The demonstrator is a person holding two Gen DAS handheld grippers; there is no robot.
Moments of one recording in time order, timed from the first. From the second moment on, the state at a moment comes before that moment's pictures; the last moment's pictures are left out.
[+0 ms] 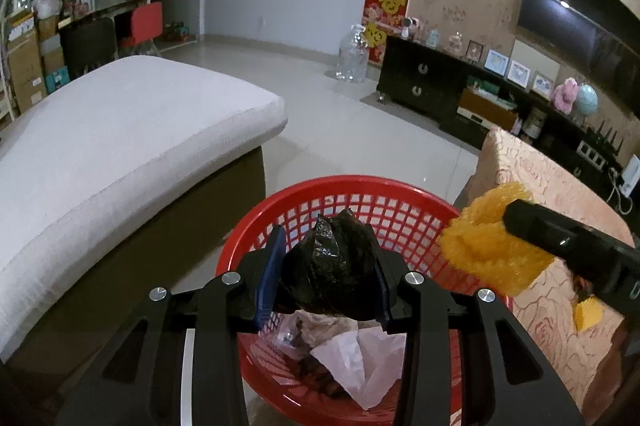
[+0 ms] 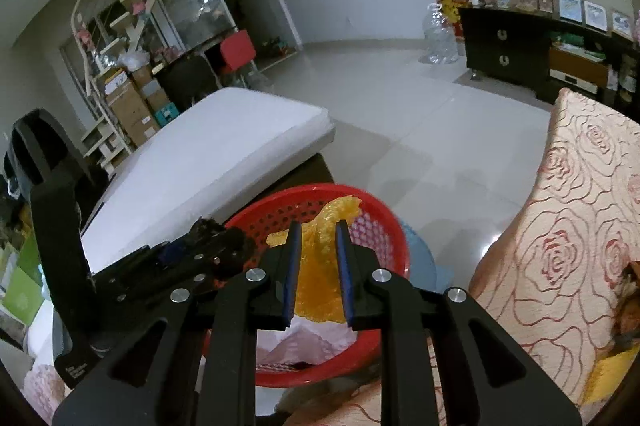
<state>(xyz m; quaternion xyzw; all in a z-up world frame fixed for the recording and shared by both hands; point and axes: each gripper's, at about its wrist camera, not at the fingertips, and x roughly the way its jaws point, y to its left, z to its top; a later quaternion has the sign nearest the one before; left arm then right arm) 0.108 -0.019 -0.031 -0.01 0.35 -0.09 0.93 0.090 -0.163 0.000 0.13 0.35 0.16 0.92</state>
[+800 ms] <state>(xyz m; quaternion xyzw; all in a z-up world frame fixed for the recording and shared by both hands) 0.109 -0.013 -0.035 -0.04 0.37 -0.09 0.93 0.093 -0.163 -0.018 0.16 0.36 0.16 0.90</state>
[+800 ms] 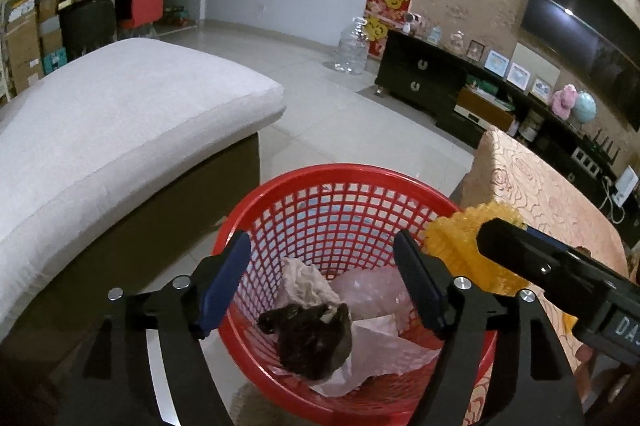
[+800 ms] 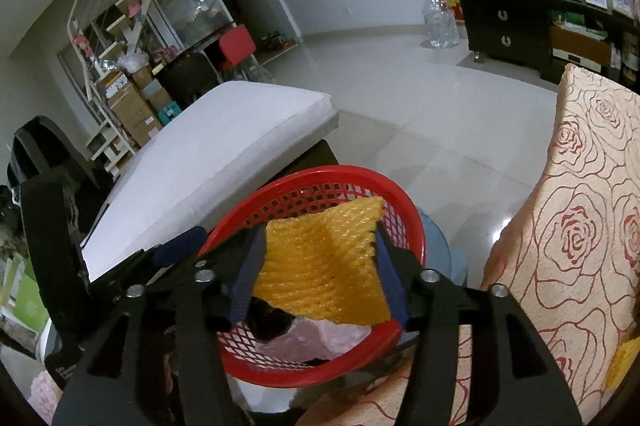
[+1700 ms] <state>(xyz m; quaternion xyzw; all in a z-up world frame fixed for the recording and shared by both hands) 0.095 0.006 -0.015 -0.04 0.32 -0.04 0.95 0.082 -0.167 -0.025 0.14 0.36 0.13 0.91</state>
